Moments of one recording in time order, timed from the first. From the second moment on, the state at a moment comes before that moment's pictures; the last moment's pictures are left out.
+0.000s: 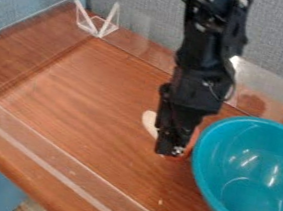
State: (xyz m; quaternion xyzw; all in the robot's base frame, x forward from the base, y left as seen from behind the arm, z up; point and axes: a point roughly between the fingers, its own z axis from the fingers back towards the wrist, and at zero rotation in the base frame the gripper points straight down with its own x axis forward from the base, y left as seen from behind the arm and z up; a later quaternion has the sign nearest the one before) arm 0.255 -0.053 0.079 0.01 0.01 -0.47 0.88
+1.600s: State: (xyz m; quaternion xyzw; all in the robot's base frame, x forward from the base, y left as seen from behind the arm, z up) arm 0.250 -0.055 0.068 0.02 0.02 -0.45 0.89
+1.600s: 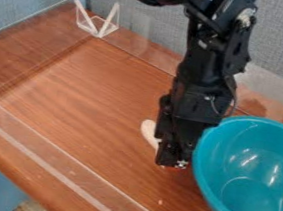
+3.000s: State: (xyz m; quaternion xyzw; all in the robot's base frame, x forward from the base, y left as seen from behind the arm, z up) arm 0.236 -0.036 0.074 0.03 0.03 -0.42 0.91
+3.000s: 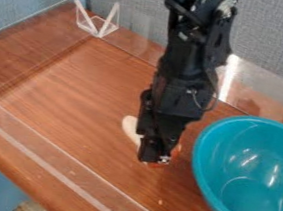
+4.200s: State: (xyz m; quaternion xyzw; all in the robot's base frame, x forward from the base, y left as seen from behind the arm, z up) arm 0.235 -0.029 0.050 0.02 0.01 -0.40 0.92
